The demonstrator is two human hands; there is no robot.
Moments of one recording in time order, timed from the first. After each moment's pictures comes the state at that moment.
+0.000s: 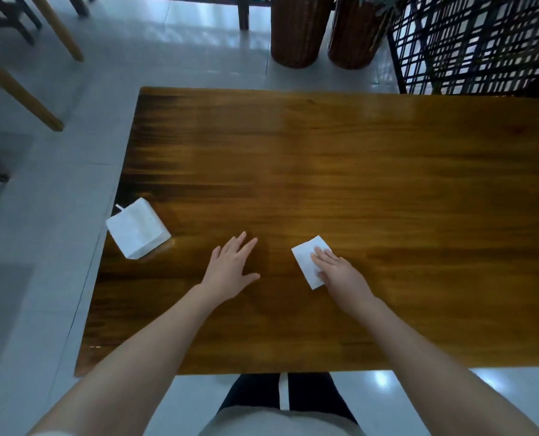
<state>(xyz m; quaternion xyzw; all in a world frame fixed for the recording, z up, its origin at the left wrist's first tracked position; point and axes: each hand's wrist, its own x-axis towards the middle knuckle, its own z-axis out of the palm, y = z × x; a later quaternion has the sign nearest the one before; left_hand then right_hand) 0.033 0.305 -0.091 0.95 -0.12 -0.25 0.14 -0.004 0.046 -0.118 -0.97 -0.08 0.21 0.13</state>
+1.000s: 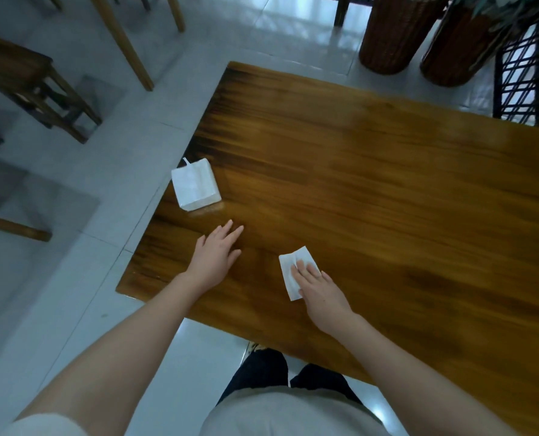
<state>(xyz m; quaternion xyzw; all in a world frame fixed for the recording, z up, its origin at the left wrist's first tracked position) -0.025 0.372 -0.089 0.97 0.07 -0.18 0.16 -0.035 0.118 -0.119 -0.93 -0.25 0.27 0.09</state>
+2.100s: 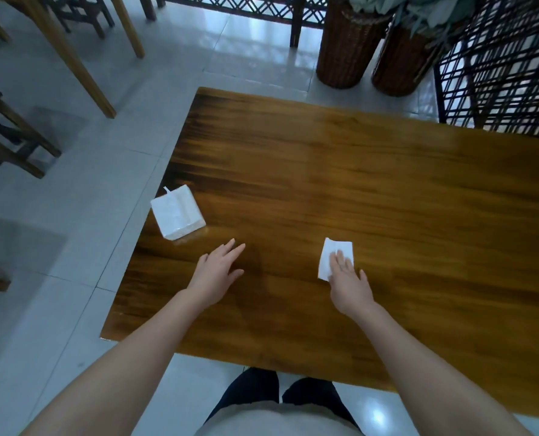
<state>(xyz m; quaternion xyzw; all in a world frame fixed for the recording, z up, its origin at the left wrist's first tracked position) -0.004 0.370 -0.076 0.96 -0.01 -0.21 0.17 0.003 0.088 -0.112 -0.96 0.00 0.27 0.06</state>
